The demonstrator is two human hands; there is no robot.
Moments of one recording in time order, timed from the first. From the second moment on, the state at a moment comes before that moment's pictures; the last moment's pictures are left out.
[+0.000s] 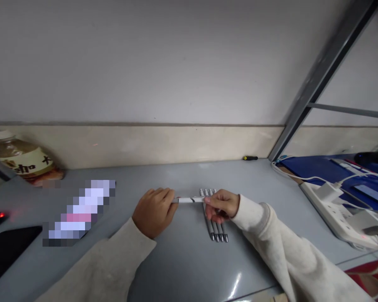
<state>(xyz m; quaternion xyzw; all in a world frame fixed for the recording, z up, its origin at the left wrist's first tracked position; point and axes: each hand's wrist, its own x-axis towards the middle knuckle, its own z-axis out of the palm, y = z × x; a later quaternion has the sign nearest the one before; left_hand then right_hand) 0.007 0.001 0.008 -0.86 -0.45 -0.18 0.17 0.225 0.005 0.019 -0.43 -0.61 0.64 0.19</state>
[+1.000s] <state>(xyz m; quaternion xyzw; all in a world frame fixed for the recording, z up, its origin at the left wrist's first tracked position) 0.010 -0.003 0.003 -0.89 -0.37 -0.24 0.14 0.222 -0.002 0.024 -0.34 -0.72 0.58 0.17</state>
